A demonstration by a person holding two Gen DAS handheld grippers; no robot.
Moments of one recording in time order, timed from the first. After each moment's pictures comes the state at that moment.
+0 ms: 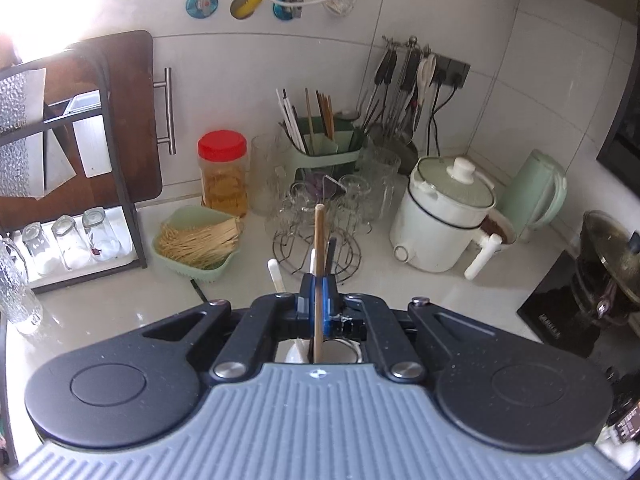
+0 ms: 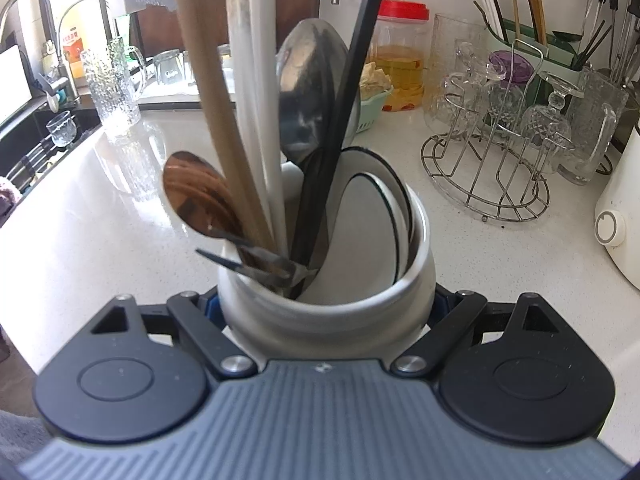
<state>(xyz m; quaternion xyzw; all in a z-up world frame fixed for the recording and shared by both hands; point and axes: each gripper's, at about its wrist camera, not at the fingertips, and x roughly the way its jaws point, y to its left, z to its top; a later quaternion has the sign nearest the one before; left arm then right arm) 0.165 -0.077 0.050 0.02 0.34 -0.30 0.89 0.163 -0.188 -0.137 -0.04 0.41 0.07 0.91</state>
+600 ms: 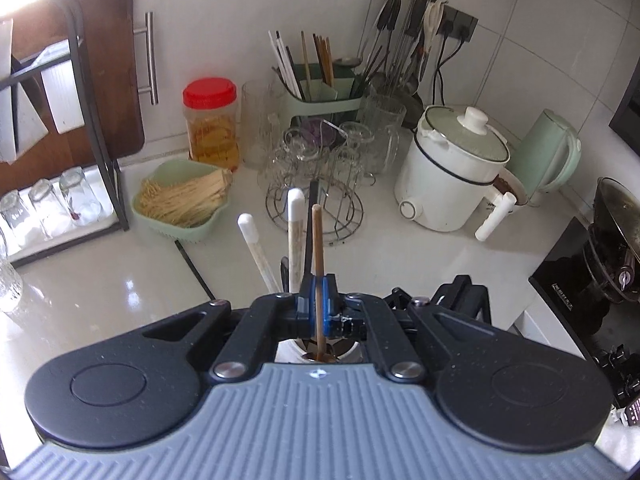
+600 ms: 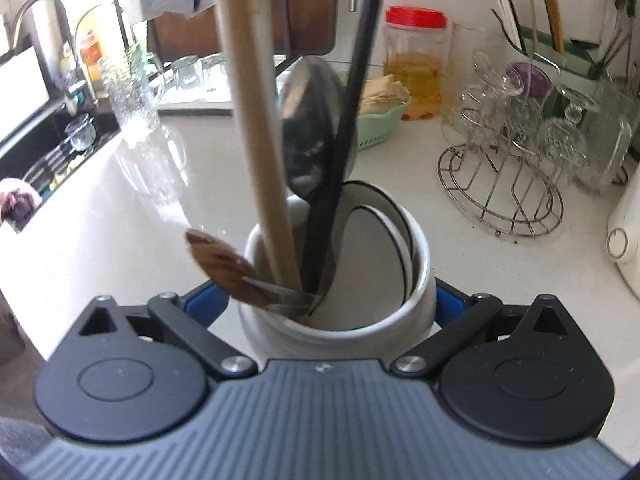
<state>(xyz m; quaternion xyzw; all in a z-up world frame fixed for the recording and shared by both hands) 0.185 -0.103 0.000 0.04 0.40 -0.30 0.87 0.166 -0.189 -0.126 -0.04 0.40 0.10 0.91</state>
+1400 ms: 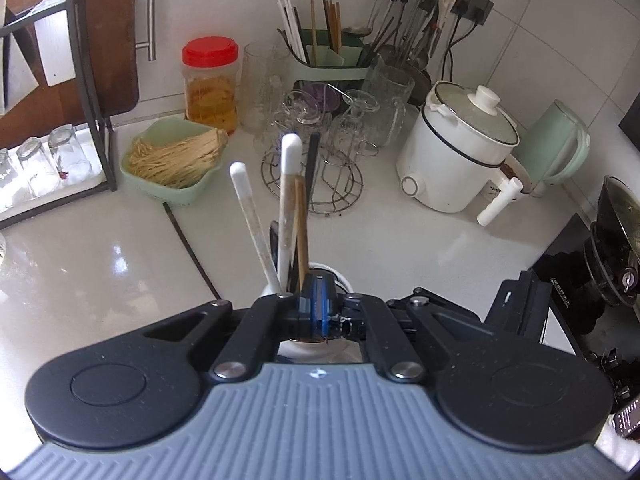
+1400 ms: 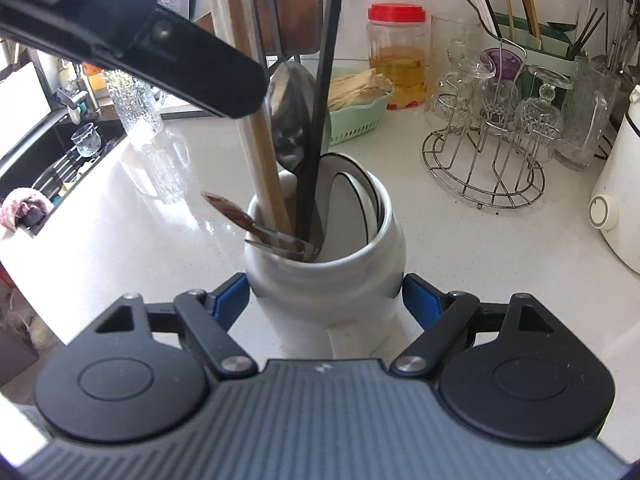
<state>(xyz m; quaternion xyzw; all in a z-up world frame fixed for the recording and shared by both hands) 0.189 -0.111 -0.023 0.02 0.44 -0.29 0.85 0.139 -0.204 -0.114 0.00 0.41 0.10 0.91</state>
